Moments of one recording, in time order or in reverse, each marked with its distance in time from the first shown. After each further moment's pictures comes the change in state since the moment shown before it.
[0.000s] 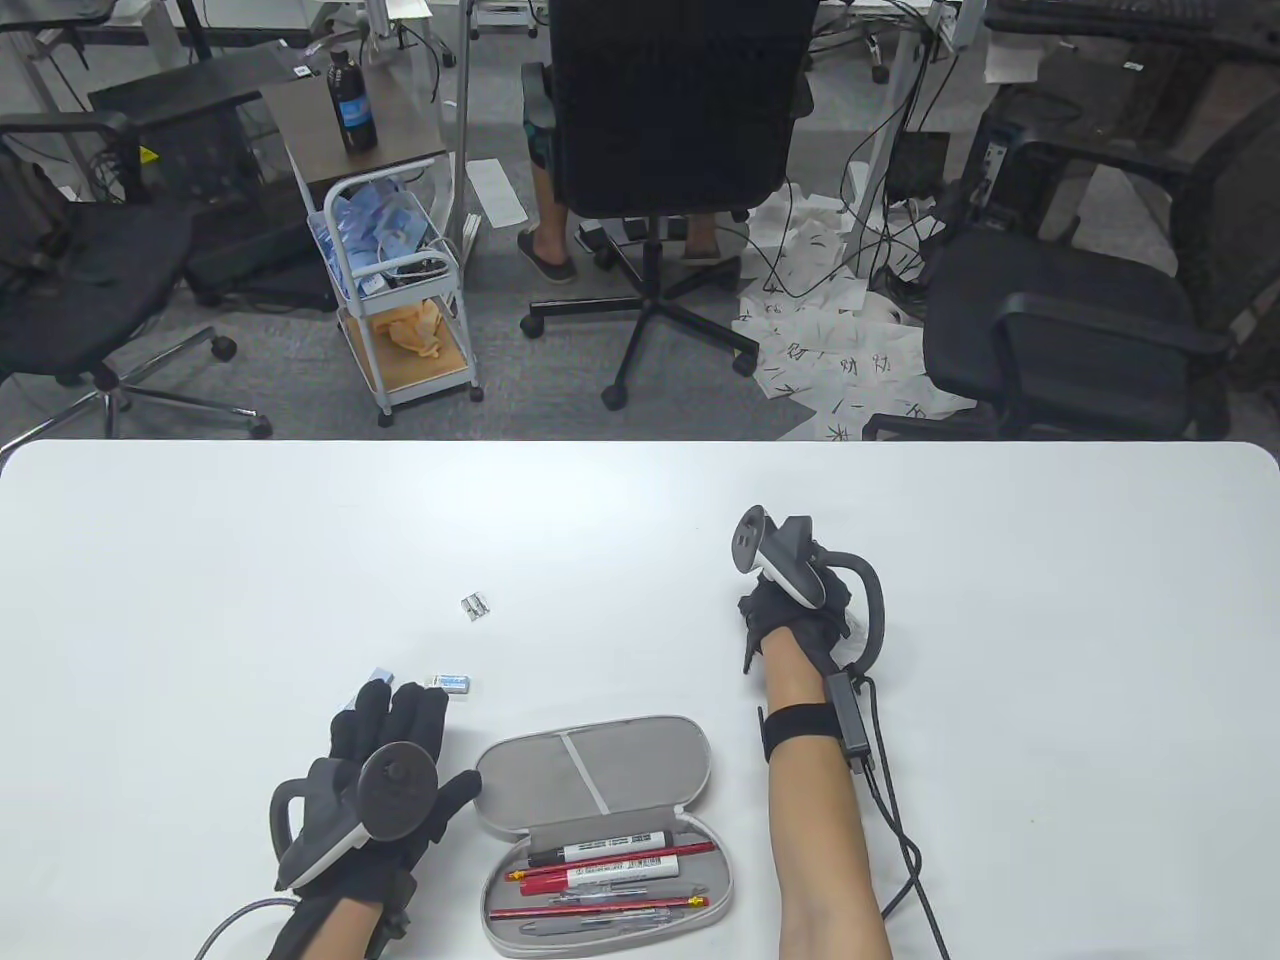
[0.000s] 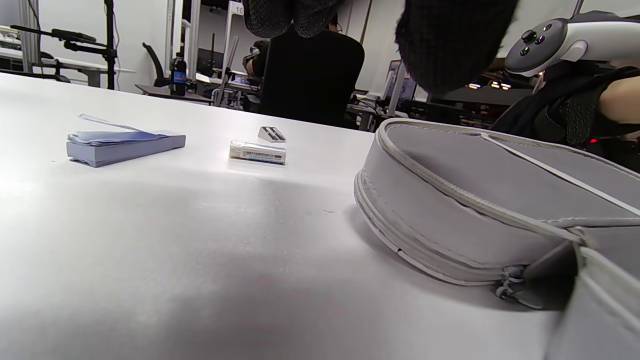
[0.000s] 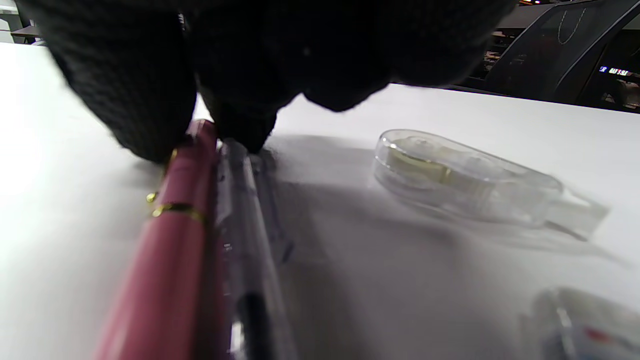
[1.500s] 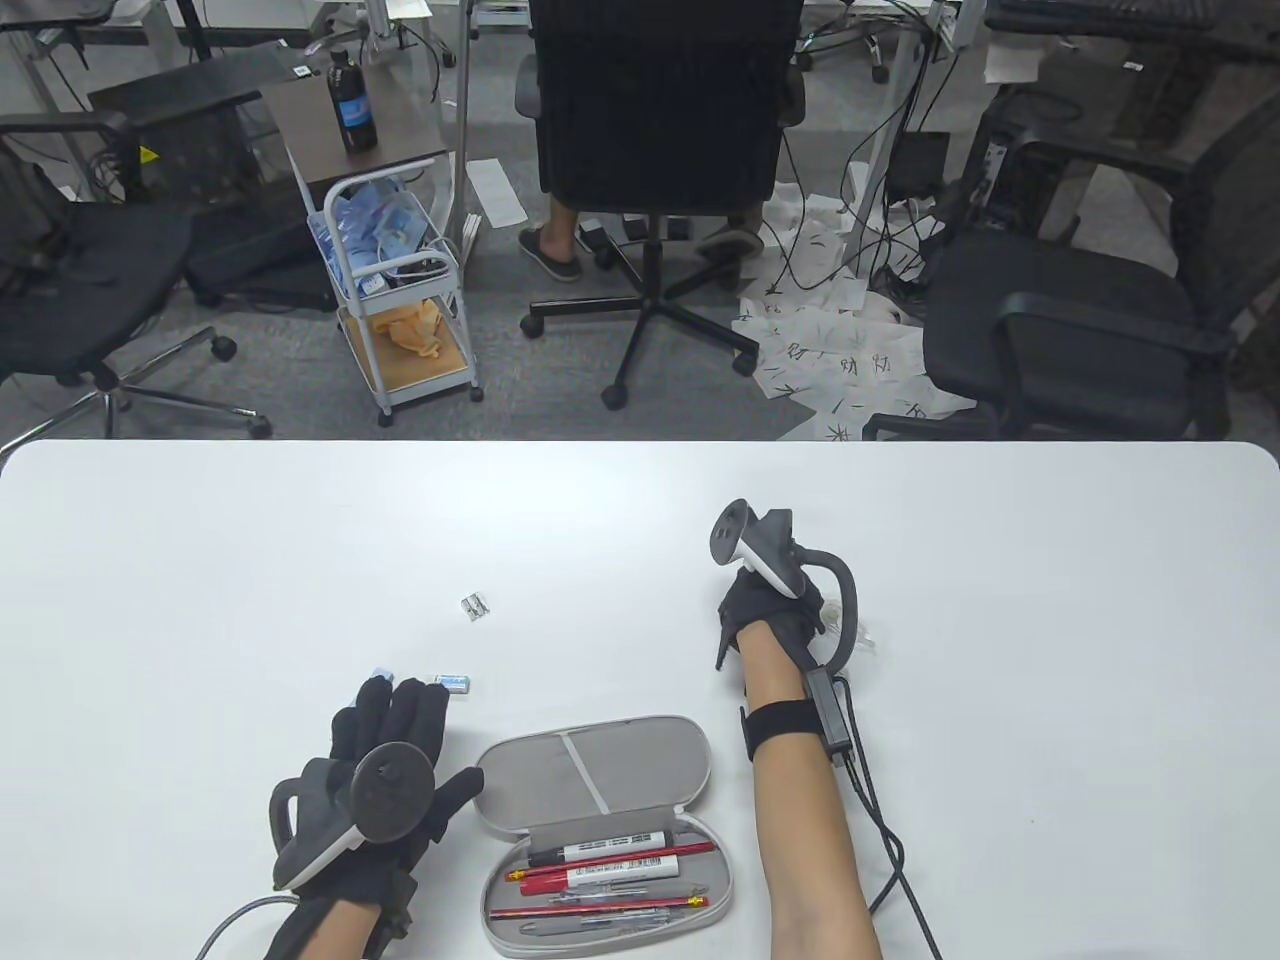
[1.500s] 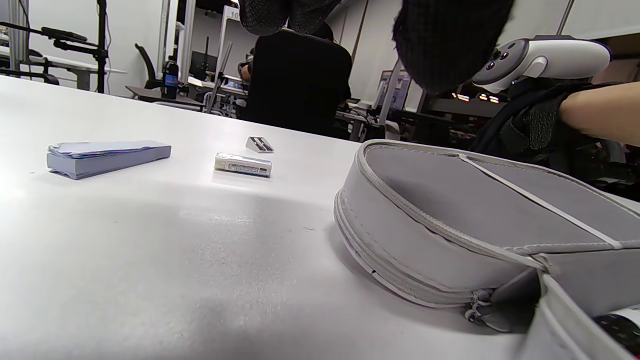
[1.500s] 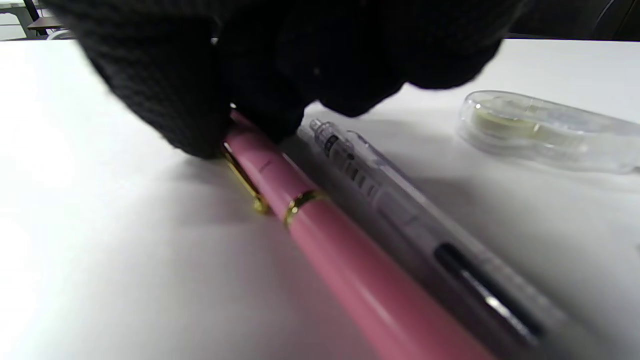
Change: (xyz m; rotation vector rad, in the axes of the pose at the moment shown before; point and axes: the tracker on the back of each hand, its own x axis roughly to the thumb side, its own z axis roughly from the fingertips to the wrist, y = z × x) left_hand 0.001 0.005 0.002 0.016 -0.023 0.031; right_hand 0.022 -0.002 0.003 0.138 -0.035 -0.096
